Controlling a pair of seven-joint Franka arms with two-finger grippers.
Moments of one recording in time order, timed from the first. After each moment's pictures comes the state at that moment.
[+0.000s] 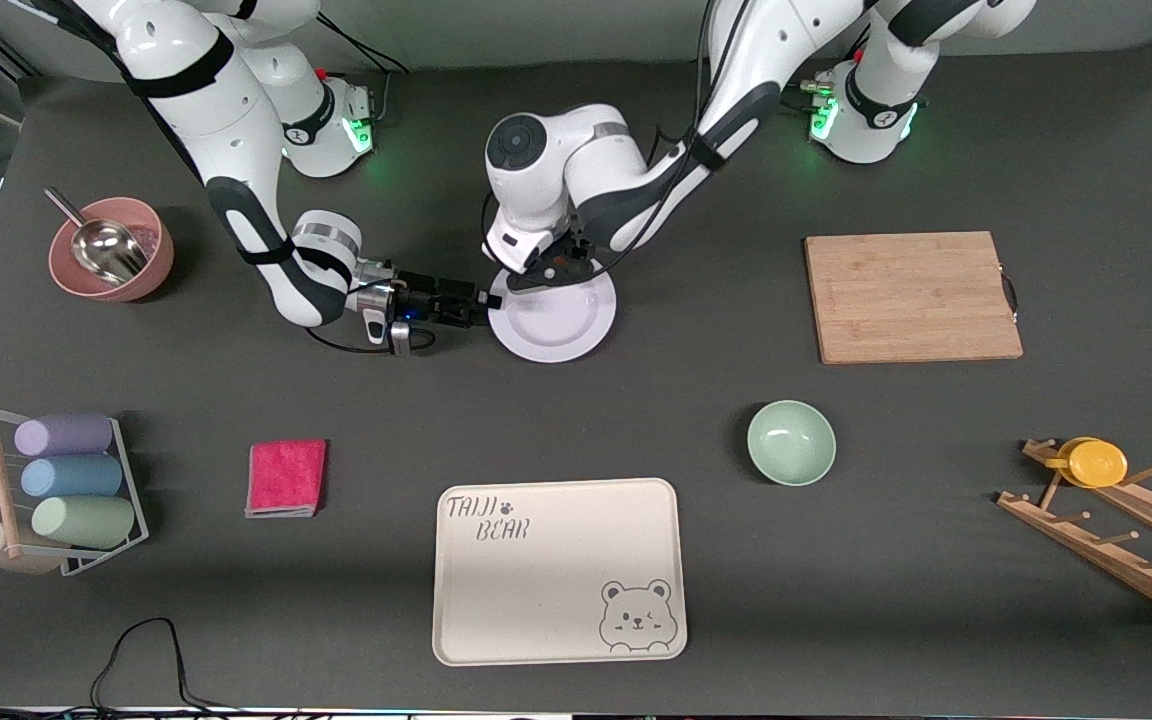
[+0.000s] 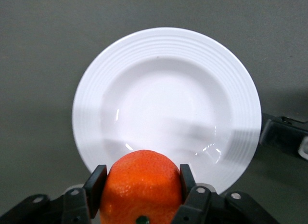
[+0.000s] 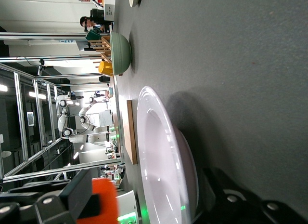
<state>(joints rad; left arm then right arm) -0.56 0.69 -0.56 -1.61 0.35 2.13 -1.39 0.29 0.50 0.07 -2.45 2.00 1.97 -1.35</state>
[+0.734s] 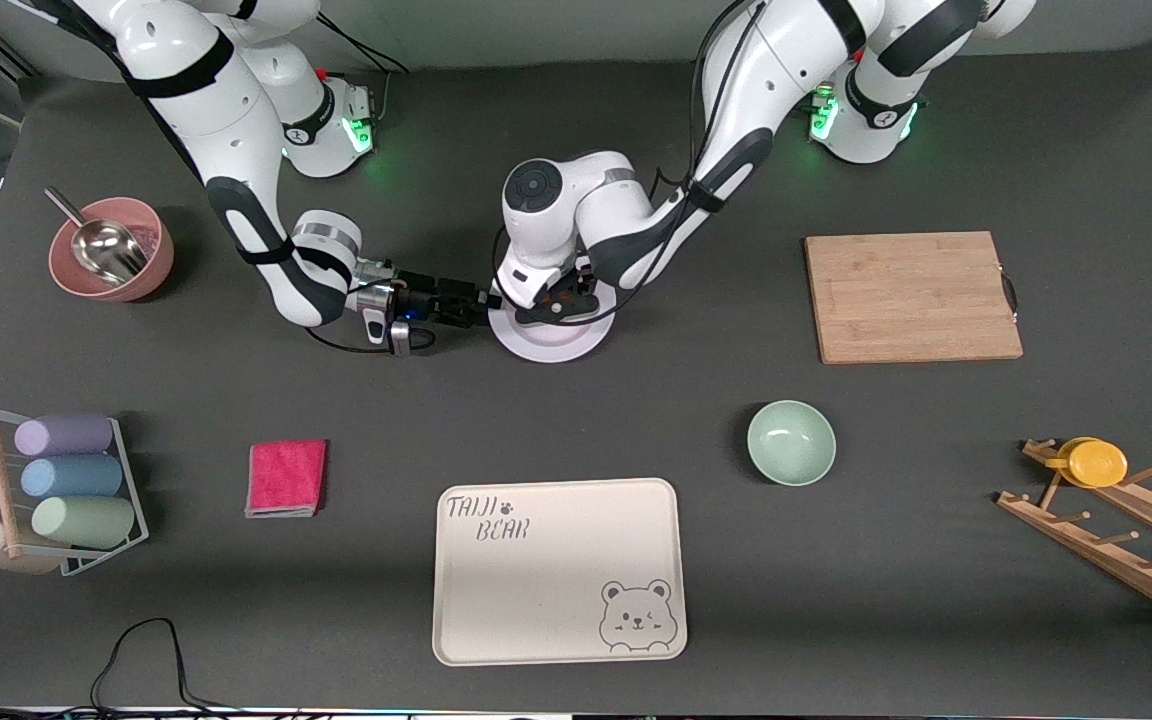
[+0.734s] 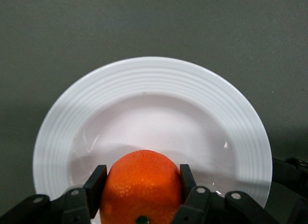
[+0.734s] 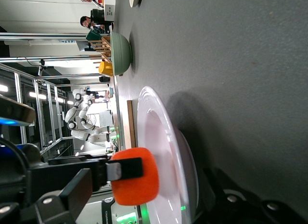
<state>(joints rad) -0.56 0.77 -0.51 -1.60 0.40 2.26 -1.39 0.29 0.50 0.07 -2.45 2.00 1.97 -1.36</state>
